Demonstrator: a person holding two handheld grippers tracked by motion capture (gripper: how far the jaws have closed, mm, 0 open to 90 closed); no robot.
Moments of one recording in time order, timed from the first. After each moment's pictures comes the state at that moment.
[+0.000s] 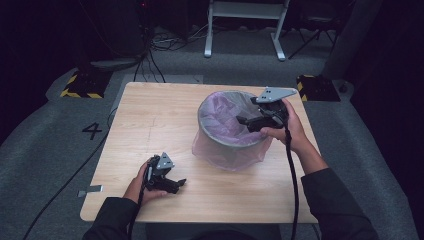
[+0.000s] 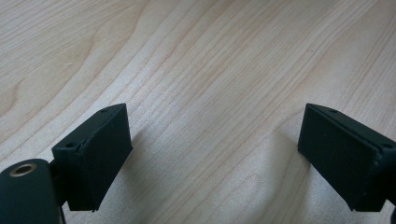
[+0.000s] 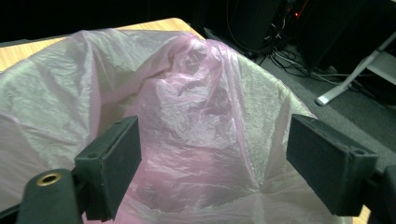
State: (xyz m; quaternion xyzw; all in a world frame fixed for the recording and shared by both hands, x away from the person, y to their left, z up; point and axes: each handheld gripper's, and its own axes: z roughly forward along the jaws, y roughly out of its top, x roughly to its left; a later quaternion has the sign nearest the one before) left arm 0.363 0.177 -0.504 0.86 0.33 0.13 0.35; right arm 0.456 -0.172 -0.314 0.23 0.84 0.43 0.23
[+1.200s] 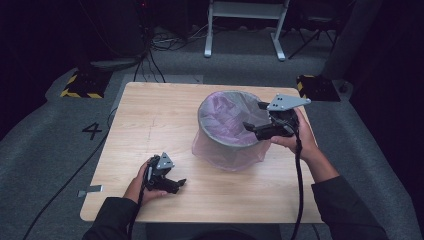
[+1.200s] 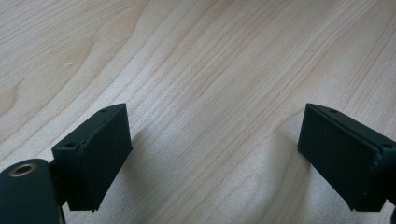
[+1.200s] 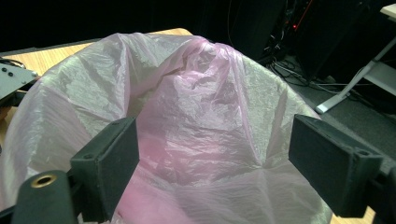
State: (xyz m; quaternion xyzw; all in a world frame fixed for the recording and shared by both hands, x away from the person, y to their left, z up) left arm 0.363 0.177 -0.504 0.86 0.33 0.13 0.35; right arm 0.427 -0.191 -0.309 0.23 0.83 0.45 0.24
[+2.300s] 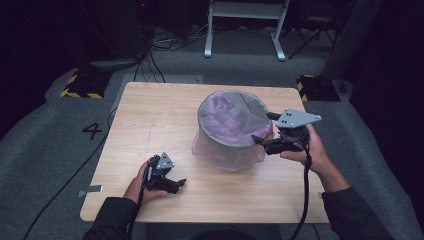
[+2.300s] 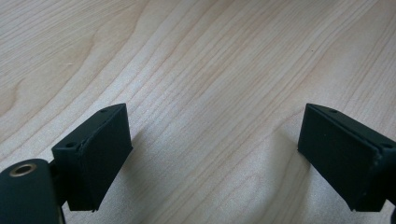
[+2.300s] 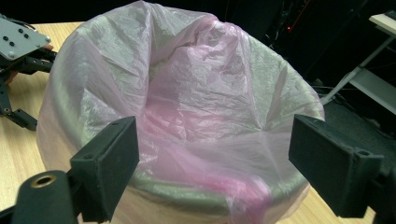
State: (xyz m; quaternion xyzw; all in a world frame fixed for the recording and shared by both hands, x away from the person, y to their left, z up) left arm 0.363 0.177 -0.504 0.86 0.33 0.13 0.35; right arm 0.392 -0.210 -0.316 0.20 0.84 0.43 0.27
